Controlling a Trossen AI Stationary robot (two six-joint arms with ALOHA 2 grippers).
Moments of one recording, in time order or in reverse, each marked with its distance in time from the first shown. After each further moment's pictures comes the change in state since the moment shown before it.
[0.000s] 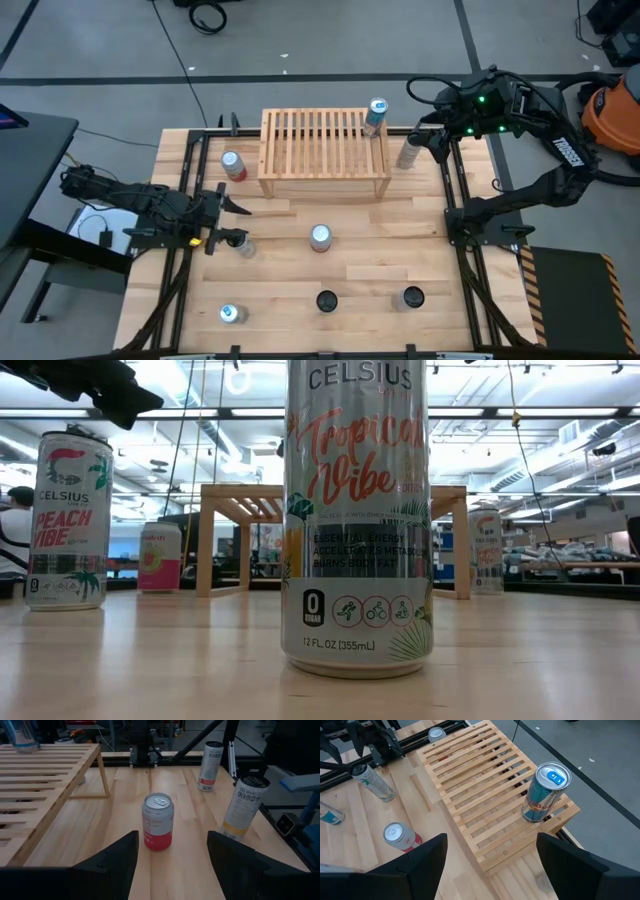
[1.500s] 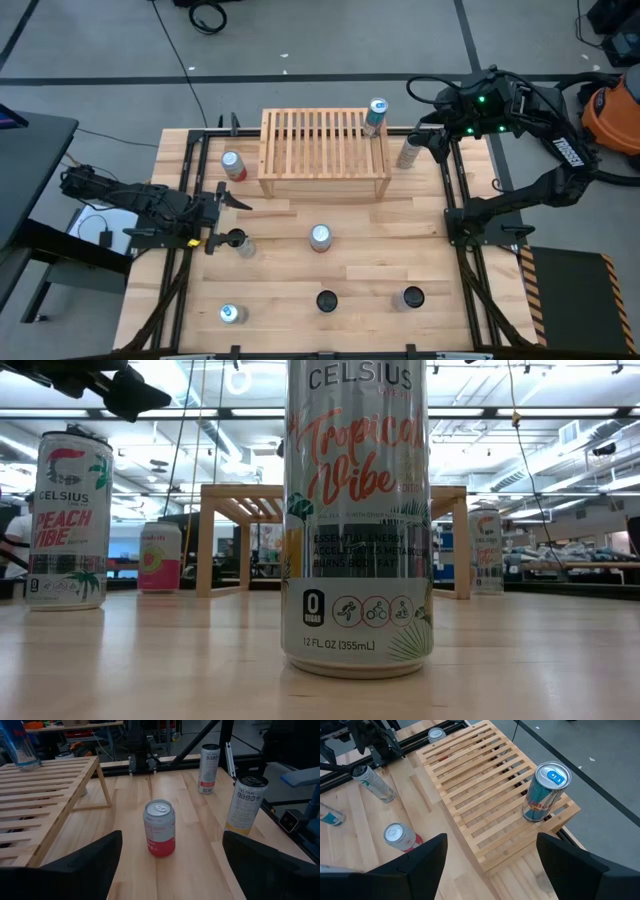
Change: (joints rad) left arm -0.002 0.000 0.000 0.029 0.003 0.086; right arm 0.000 0.000 0.000 0.000 0.000 0.007
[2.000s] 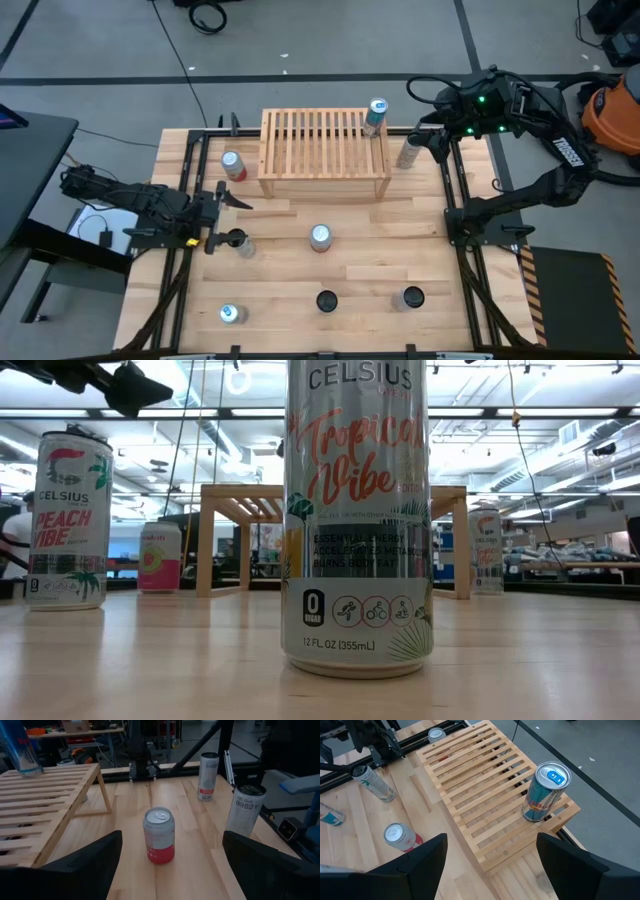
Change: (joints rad) left arm 0.000 0.000 0.000 0.034 -0.001 0.003; right arm 0.000 0.000 0.000 0.000 0.000 0.000
